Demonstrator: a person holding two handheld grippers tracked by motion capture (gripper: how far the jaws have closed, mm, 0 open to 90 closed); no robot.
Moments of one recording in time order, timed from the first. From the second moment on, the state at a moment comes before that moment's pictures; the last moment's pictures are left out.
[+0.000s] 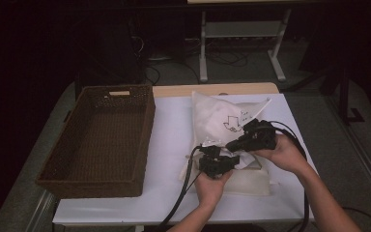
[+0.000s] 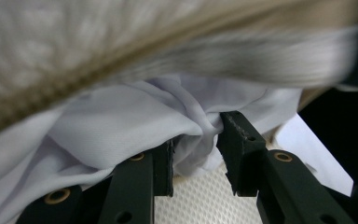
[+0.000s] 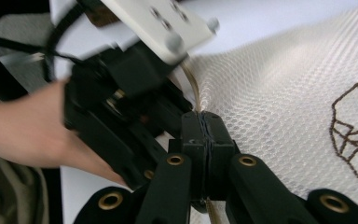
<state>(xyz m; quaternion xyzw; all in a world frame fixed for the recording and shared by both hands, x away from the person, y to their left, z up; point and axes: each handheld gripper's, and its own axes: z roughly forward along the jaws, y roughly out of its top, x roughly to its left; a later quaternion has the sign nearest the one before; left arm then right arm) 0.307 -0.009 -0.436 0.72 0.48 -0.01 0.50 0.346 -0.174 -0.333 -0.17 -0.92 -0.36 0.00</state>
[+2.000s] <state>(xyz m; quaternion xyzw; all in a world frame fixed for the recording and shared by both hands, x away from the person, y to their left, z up) 0.274 0.124 -0.426 0.78 0.47 0.03 0.40 0.350 -0.177 -0.376 -0.18 -0.93 -0.32 0.01</state>
